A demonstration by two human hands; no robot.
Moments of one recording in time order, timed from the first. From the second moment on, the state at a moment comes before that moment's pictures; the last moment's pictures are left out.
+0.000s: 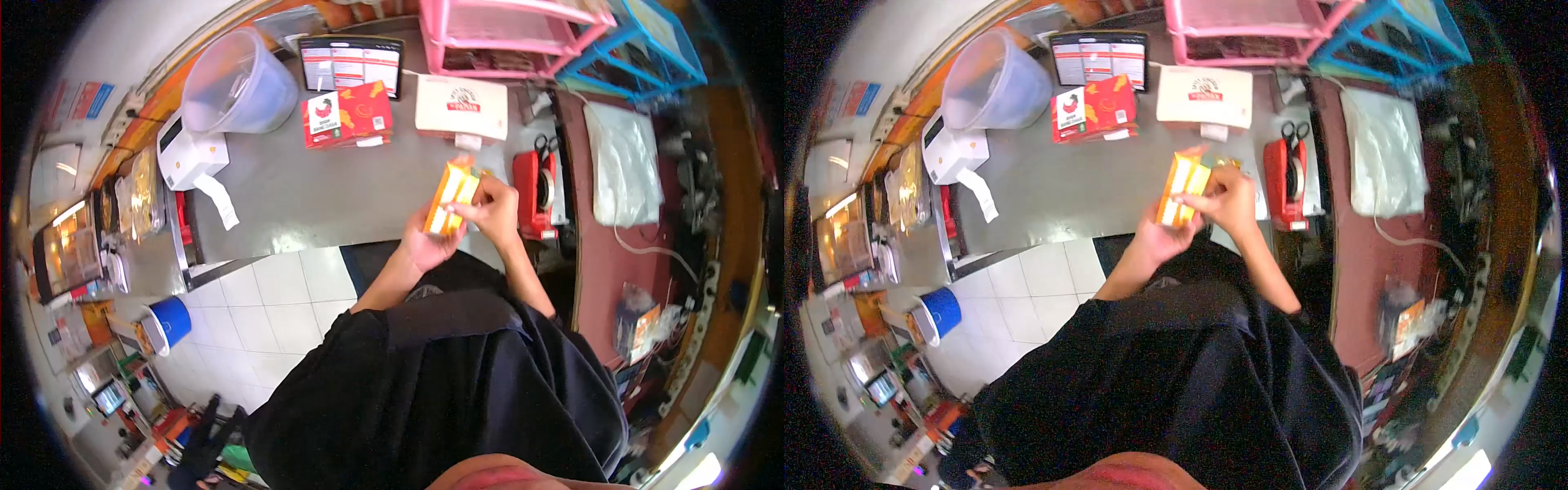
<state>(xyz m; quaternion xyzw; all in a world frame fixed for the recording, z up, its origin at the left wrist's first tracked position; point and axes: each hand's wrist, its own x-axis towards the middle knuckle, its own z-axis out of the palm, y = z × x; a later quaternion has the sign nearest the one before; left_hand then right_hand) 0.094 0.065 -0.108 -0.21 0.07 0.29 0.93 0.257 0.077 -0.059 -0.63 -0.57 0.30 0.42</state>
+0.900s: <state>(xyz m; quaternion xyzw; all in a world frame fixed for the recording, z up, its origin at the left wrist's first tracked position) -0.079 0.042 -0.154 0.50 0.76 0.41 -0.06 -0.078 0.230 -0.146 -0.34 -0.91 0.21 -0.05</state>
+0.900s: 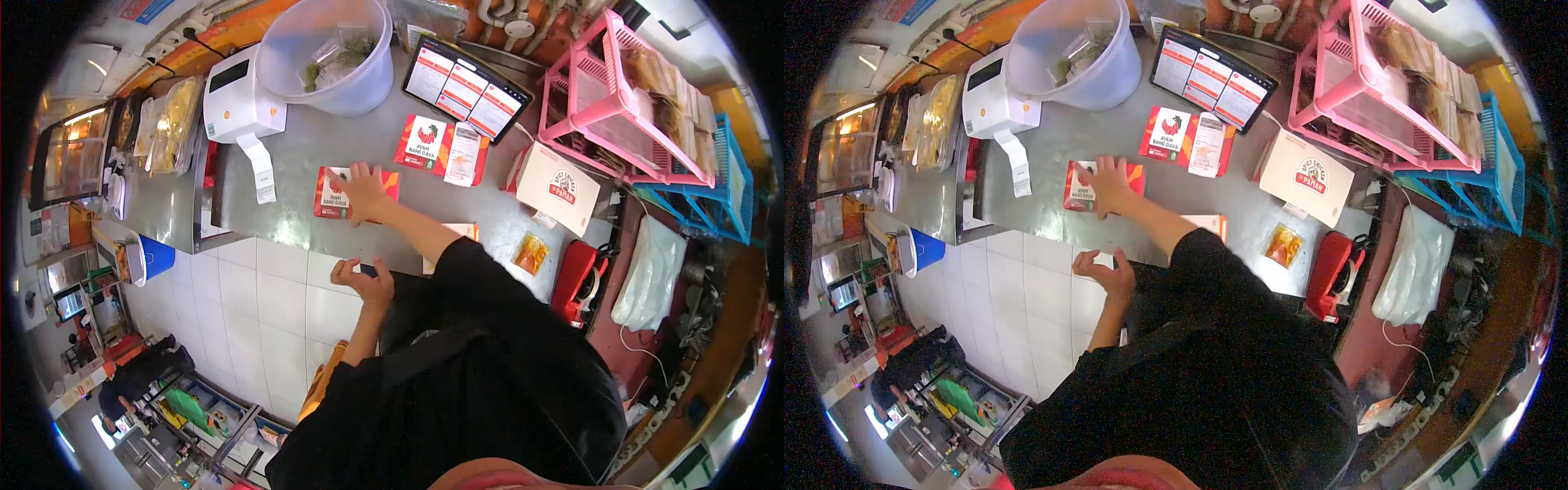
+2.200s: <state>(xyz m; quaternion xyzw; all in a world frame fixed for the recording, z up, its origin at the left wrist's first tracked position) -0.088 0.279 -0.192 0.79 0.59 0.11 0.14 0.116 0.341 -0.144 -0.47 -0.80 0.37 0.02</state>
